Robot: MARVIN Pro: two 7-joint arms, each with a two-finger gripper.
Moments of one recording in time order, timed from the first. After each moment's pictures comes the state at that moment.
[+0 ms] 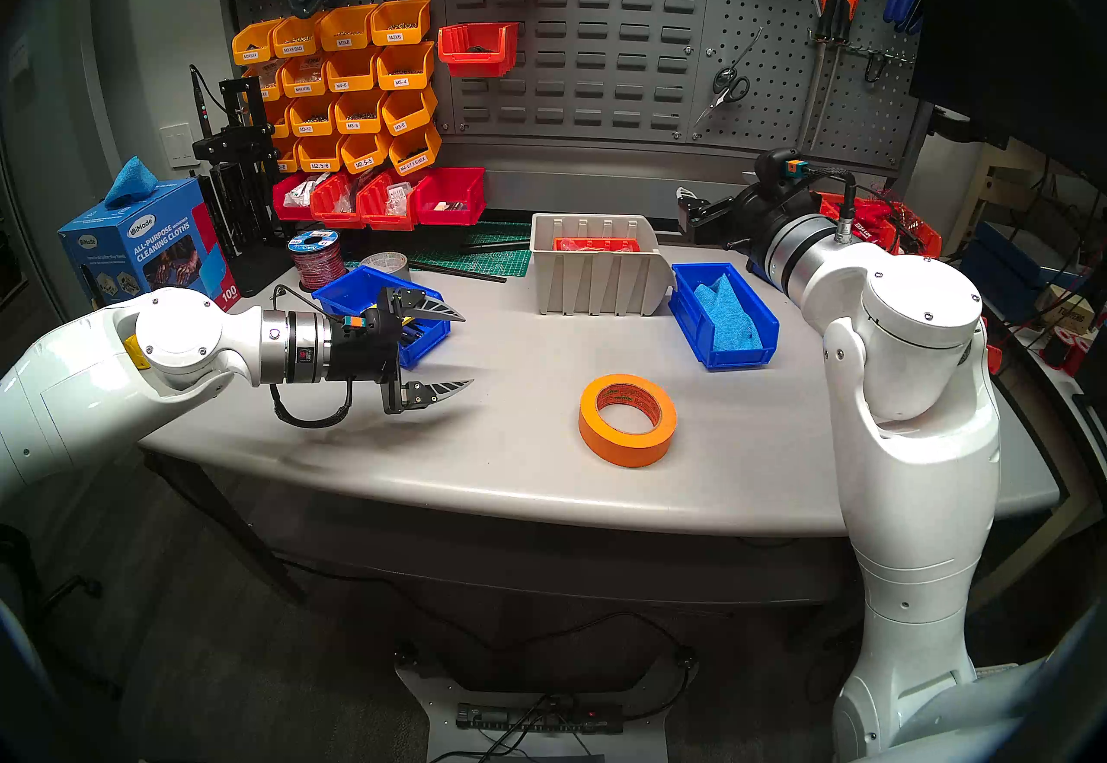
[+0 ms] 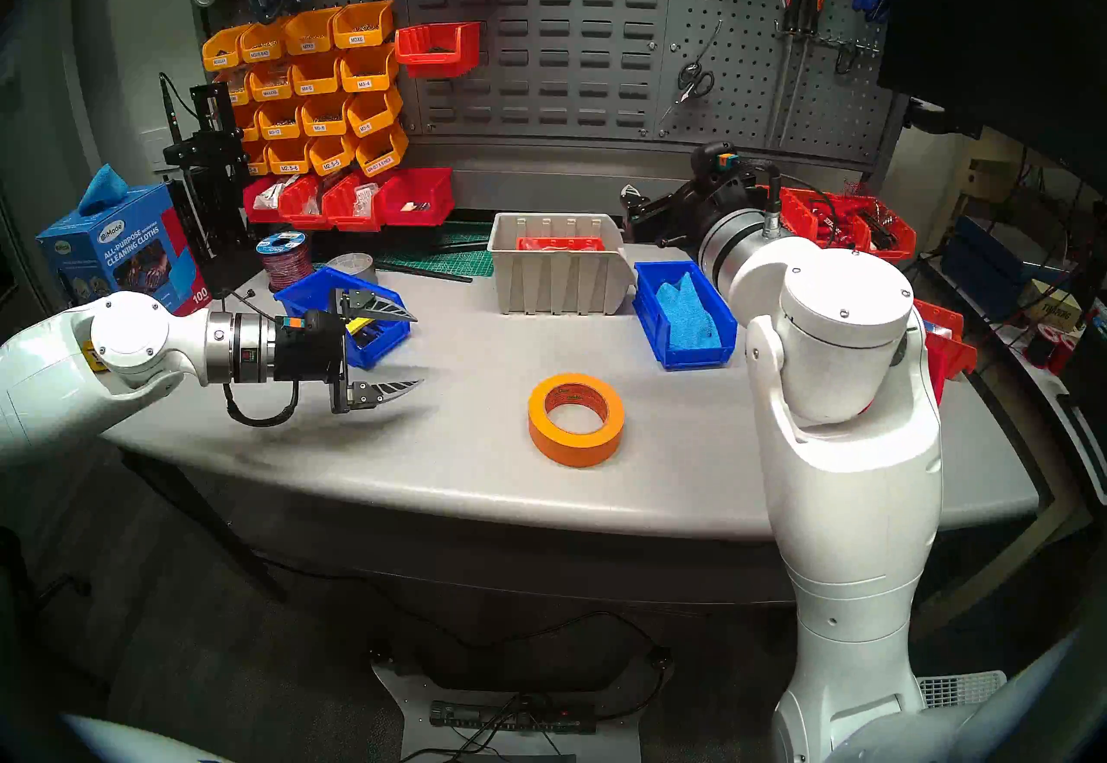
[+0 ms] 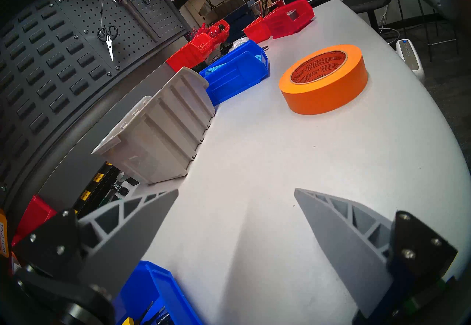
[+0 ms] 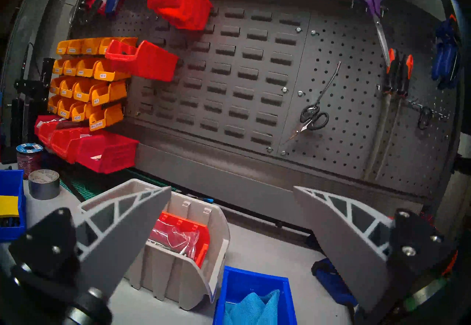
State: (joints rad) left arm 0.70 -0.26 -0.44 -1.73 -0.62 -0.30 -0.60; right arm -1.36 -1.33 1.56 -2.24 0.03 0.83 0.18
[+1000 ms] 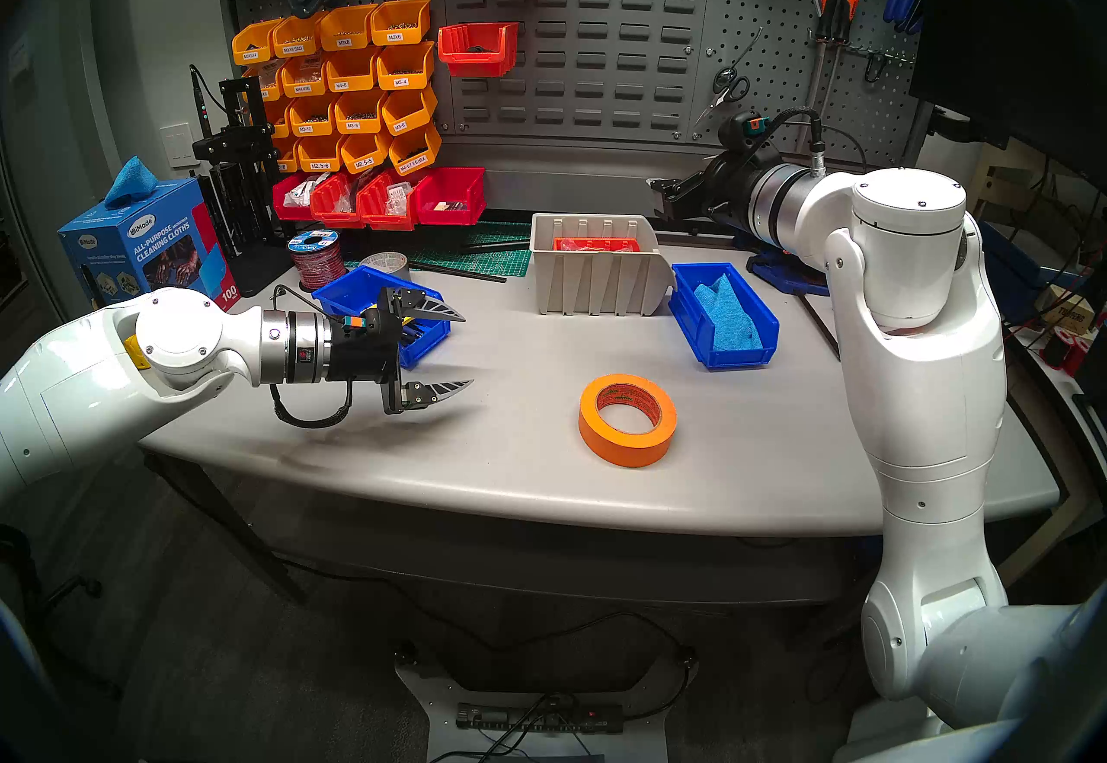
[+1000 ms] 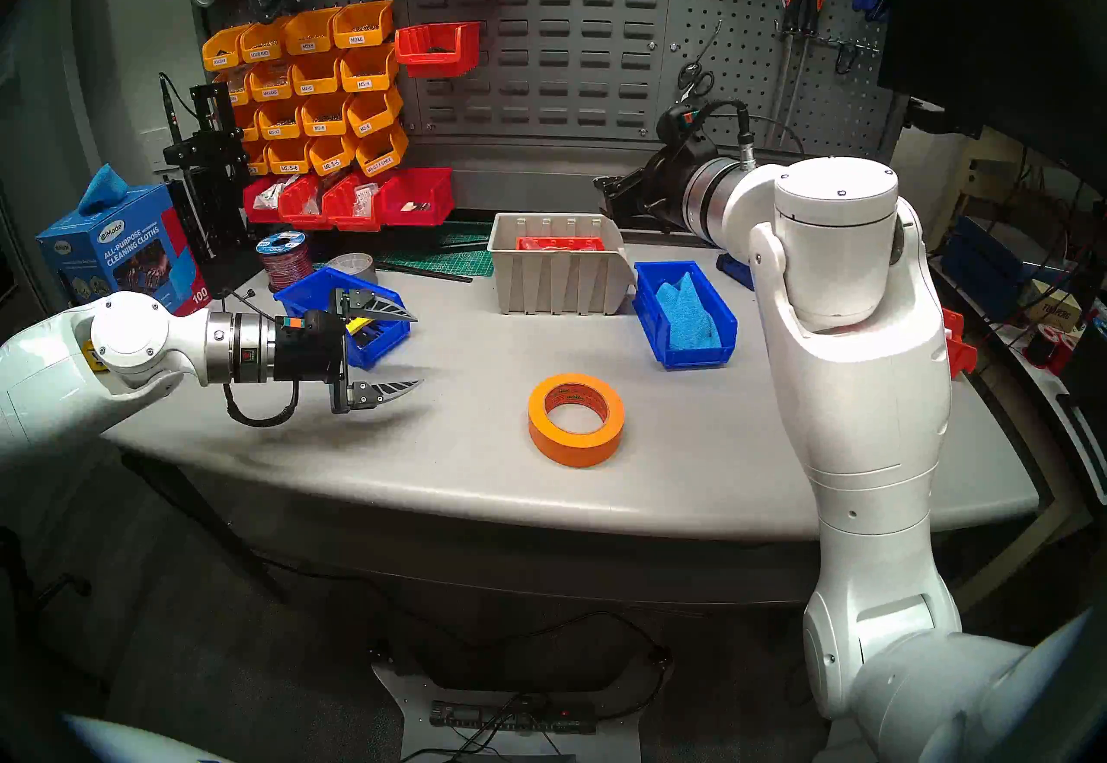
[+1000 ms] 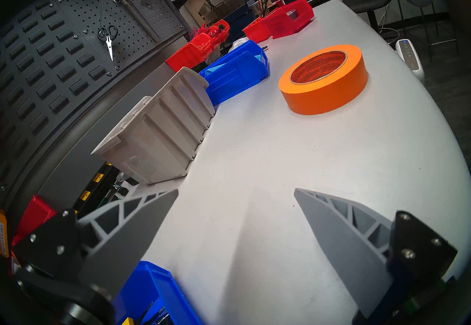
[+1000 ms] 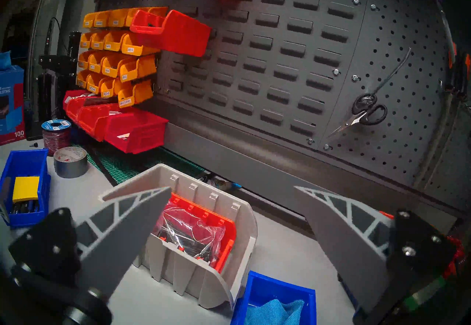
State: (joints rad) left arm 0.70 -0.26 -0.44 -1.73 -0.62 -0.30 -0.60; right arm -1.11 -1.21 1.49 -2.09 0.09 0.96 0.36
